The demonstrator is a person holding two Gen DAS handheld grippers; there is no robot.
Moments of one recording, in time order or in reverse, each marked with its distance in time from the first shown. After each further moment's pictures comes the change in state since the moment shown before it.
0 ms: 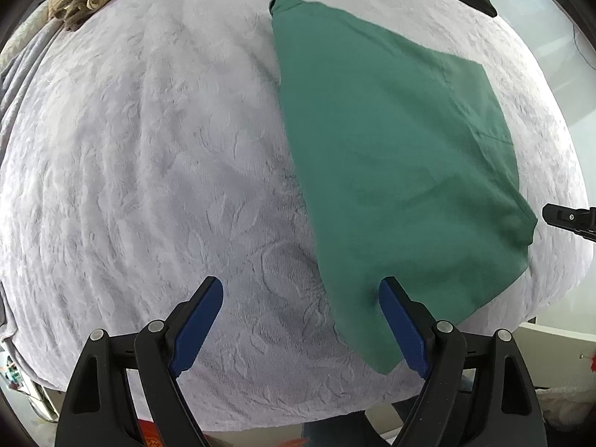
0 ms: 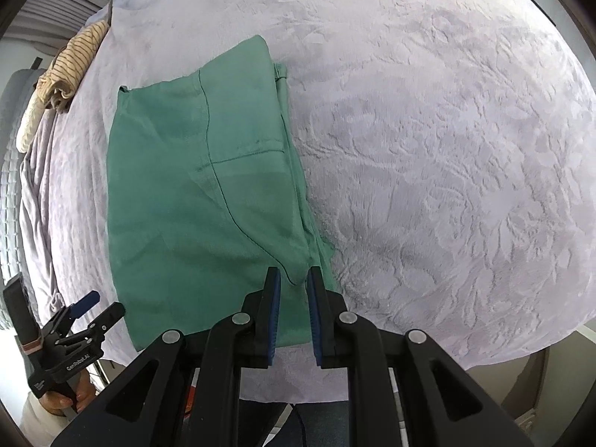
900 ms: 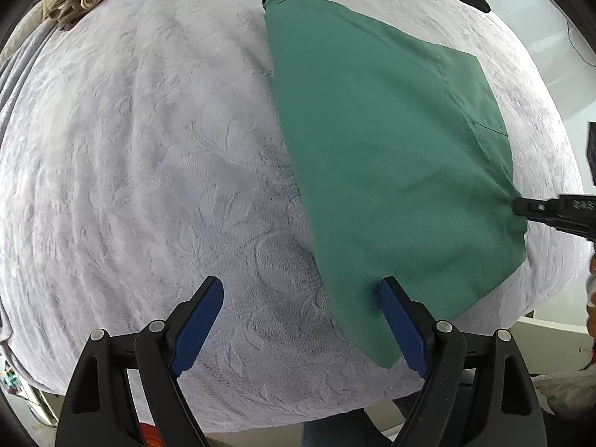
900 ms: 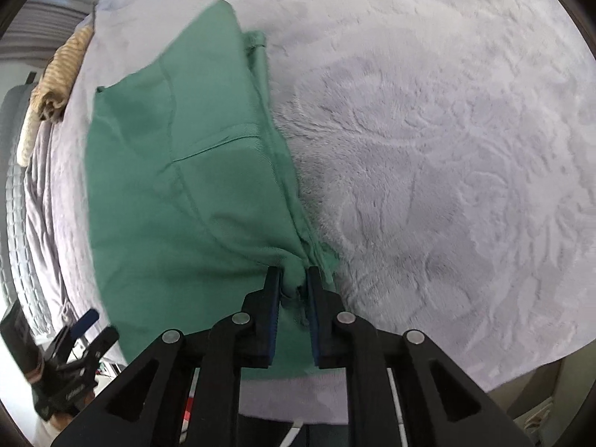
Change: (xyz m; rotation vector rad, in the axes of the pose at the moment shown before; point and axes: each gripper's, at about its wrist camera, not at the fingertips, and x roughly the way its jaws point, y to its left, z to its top) left arm 0.007 0.002 -0.007 0.007 0.007 -0.022; right arm 0.037 -0.030 -0.009 0.050 0.062 0.081
